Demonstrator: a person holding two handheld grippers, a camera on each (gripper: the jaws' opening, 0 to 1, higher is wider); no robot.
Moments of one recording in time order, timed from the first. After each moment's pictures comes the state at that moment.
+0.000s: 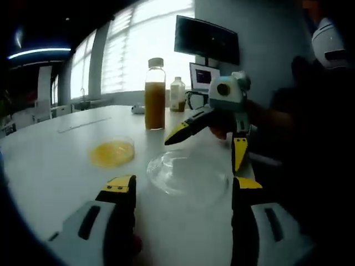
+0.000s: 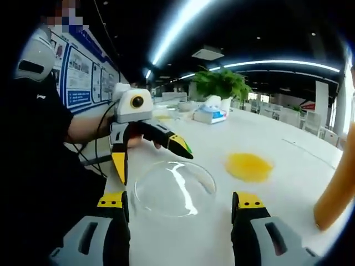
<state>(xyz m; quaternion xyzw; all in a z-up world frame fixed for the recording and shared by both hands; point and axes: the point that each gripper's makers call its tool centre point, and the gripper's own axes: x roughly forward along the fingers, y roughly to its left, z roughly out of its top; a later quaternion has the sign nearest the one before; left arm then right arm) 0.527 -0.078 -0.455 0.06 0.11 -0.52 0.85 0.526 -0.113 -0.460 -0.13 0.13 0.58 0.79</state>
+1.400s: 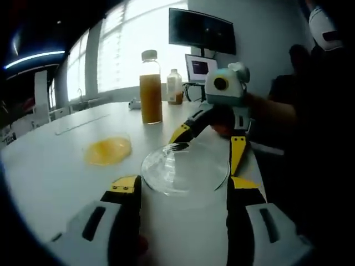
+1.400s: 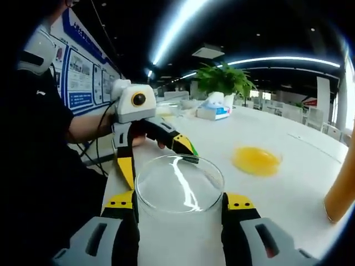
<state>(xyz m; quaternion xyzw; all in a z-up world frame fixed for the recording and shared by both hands) 0.528 -0.080 -0.465 0.10 0.12 -0.52 0.84 0.525 -0.109 -0.470 -0.12 0.14 0.59 0.78</state>
